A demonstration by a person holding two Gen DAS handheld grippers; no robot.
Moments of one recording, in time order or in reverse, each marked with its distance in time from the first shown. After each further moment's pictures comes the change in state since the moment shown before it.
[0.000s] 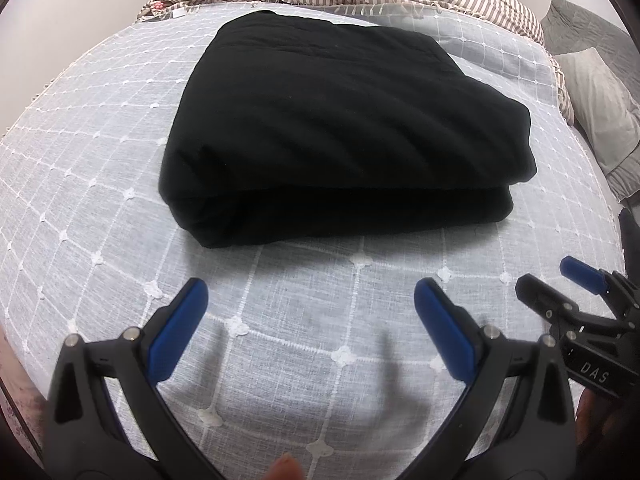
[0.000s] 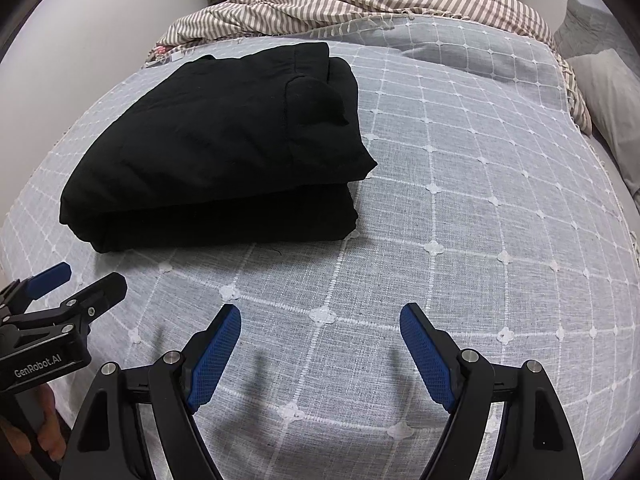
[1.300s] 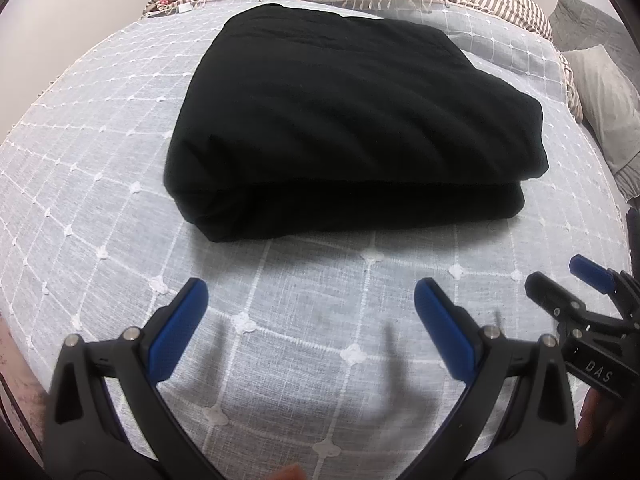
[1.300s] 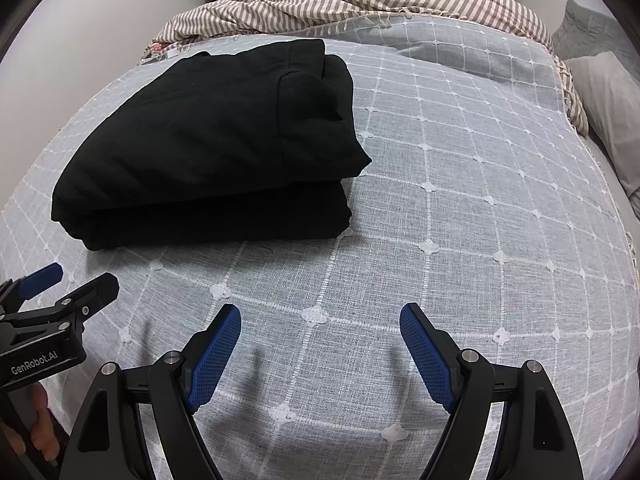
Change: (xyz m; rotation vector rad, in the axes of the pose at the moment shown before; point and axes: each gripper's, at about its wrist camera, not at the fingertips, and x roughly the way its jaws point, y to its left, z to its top) left arm 0.005 -0.004 -0.002 -0.014 0.019 0.033; right arm 0.001 -0.003 -0.002 -0.003 0.001 -0.020
